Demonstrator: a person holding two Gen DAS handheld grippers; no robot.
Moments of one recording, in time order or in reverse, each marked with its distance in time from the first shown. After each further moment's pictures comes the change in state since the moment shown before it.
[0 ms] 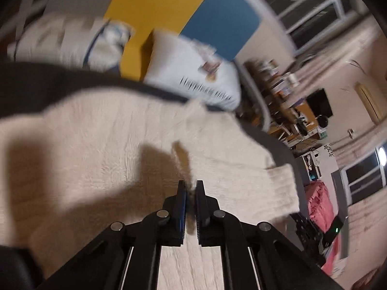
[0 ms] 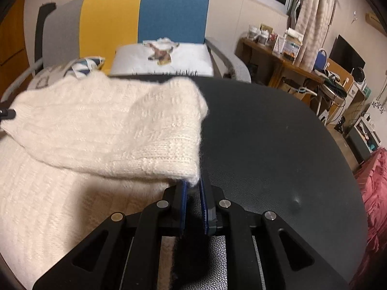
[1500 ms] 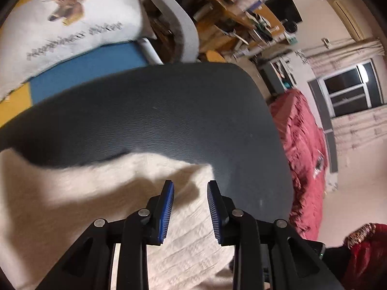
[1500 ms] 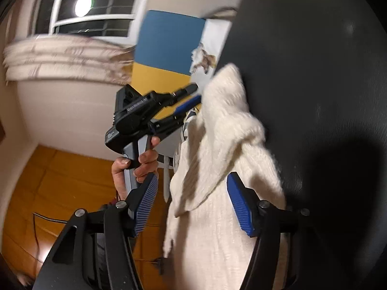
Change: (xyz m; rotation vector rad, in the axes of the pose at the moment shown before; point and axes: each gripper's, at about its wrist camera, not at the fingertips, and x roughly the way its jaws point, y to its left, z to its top) left arm 0.251 -0.227 0.063 0.305 0.607 -0.196; right arm 0.019 -0.079 -0.062 1.016 0.056 1.017
